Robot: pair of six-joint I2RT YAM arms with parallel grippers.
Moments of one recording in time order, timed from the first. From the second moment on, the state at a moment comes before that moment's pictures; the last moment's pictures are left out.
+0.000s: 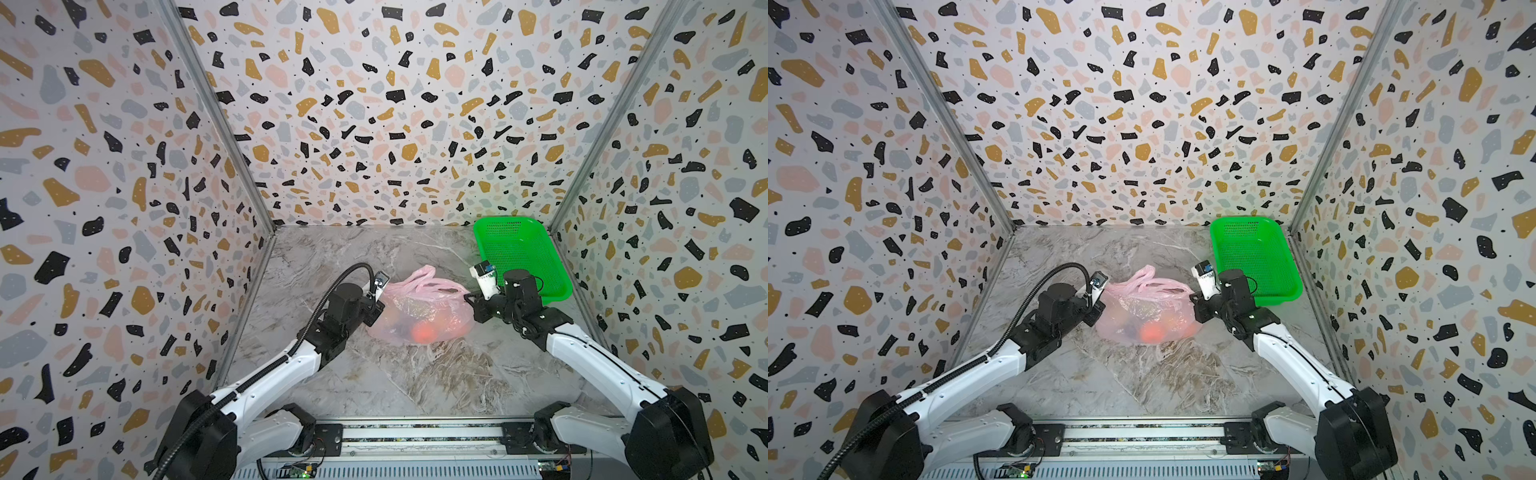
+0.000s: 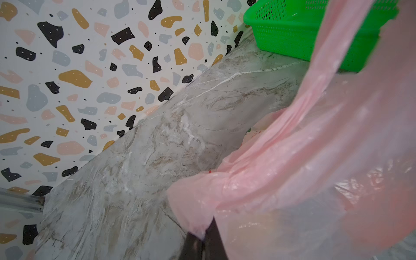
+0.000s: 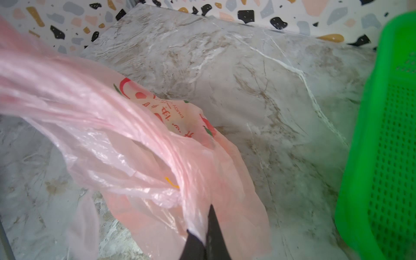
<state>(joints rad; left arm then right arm) -0.56 1.13 0.65 0.04 -0.11 0.29 0.39 1.14 0.75 -0.23 -0.27 0.05</state>
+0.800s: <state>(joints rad) -0.80 0.94 0.83 -0.18 -0.12 0.23 0.44 0.99 0.61 -0.12 -0.28 0.18</state>
